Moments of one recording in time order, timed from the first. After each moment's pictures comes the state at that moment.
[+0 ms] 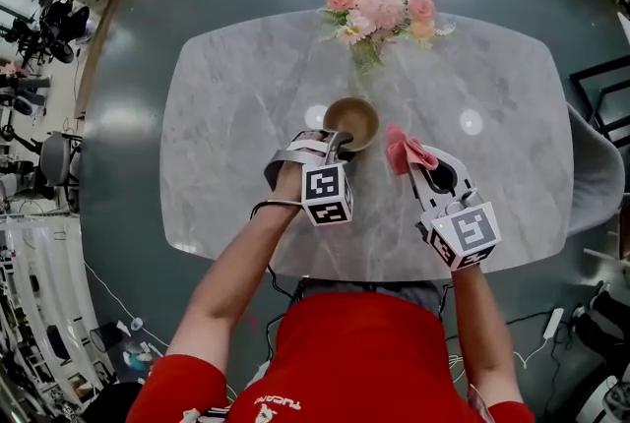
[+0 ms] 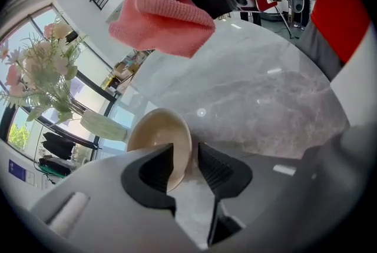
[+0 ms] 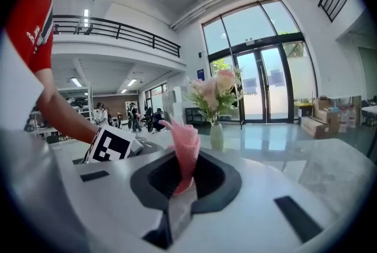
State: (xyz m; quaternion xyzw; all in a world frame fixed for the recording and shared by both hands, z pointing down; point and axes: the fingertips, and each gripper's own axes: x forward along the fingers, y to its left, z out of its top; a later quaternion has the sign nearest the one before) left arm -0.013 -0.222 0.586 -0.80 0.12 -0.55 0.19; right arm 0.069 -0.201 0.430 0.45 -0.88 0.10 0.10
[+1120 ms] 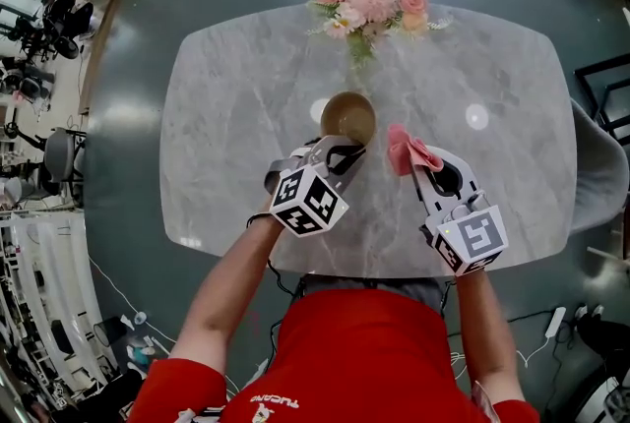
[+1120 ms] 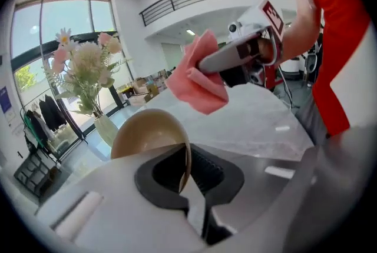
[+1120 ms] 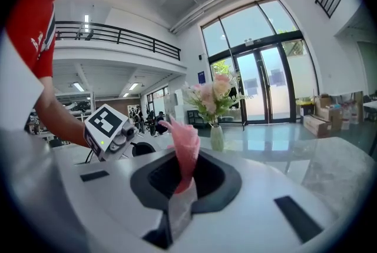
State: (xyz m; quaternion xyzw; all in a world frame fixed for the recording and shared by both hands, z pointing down) left arm 0.009 -0.202 0.520 -0.91 0.17 -0.36 0.06; right arm 0.076 -0.193 0.421 0.44 -0.89 0.11 0.08
